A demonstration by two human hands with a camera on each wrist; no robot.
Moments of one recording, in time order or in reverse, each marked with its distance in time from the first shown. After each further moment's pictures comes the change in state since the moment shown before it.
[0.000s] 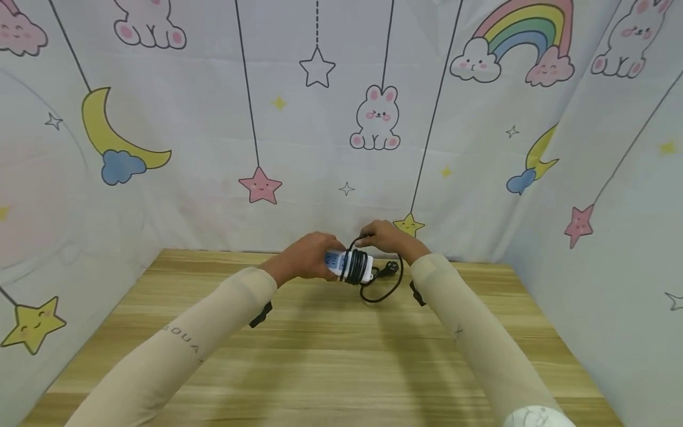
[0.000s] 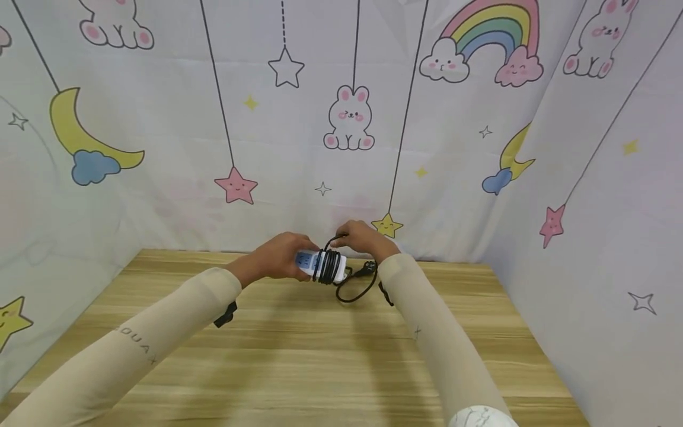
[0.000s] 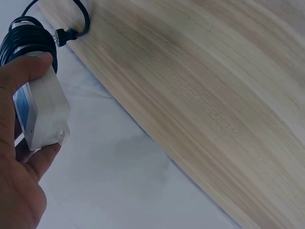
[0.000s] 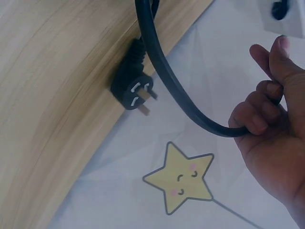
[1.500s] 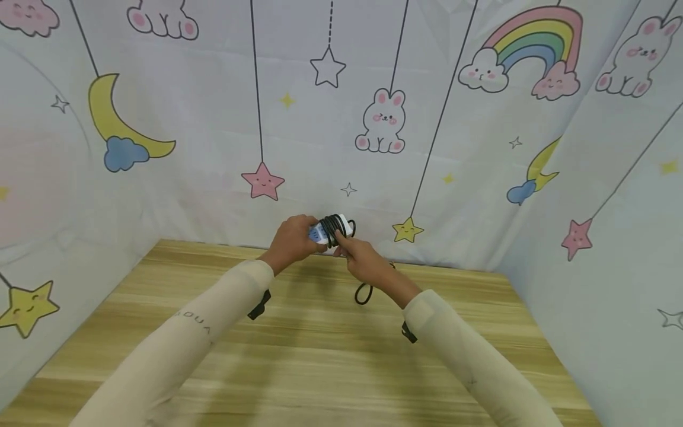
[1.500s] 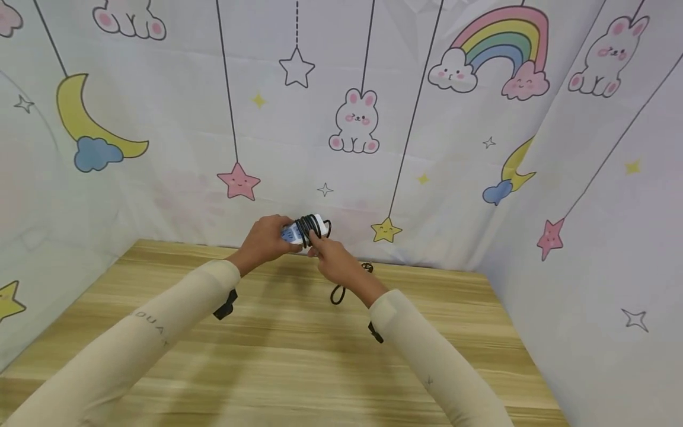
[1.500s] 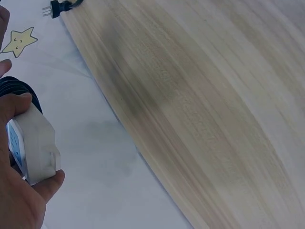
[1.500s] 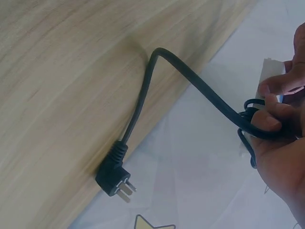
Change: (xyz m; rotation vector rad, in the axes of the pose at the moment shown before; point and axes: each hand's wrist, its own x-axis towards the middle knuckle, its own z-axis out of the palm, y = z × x) left_hand 0.001 -0.031 0.007 -0.082 0.390 -0.342; right_hand -0.031 -0.066 0.051 0.100 0.159 -0.153
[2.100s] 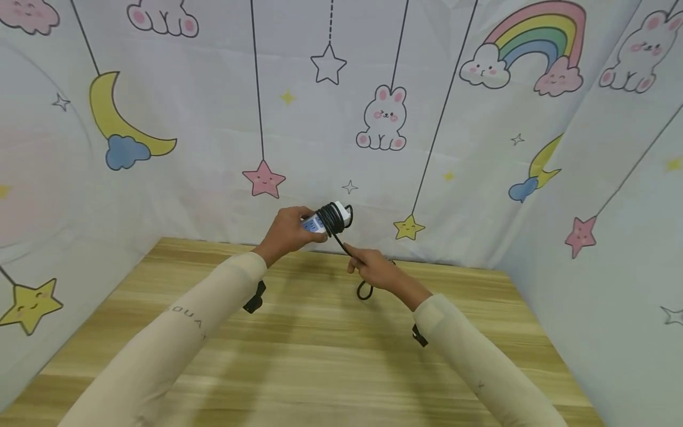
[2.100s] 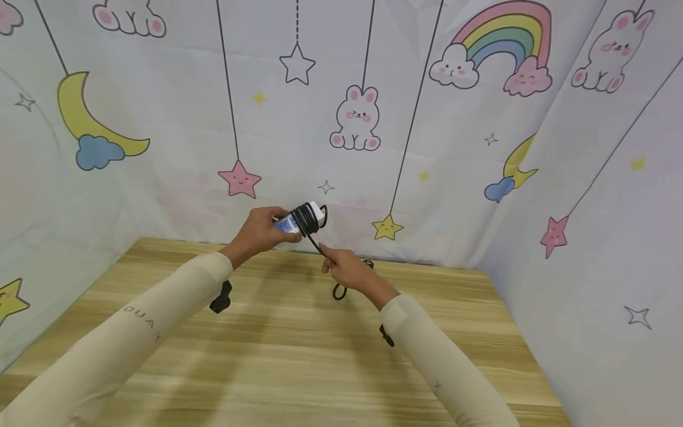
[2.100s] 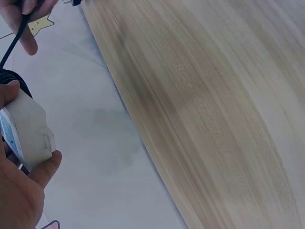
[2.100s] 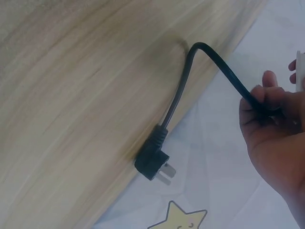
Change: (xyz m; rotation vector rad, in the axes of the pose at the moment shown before) left_hand 0.000 -0.012 -0.018 -0.255 -0.007 -0.098; right_hand -0.016 0.028 0.006 0.079 -0.093 0.080
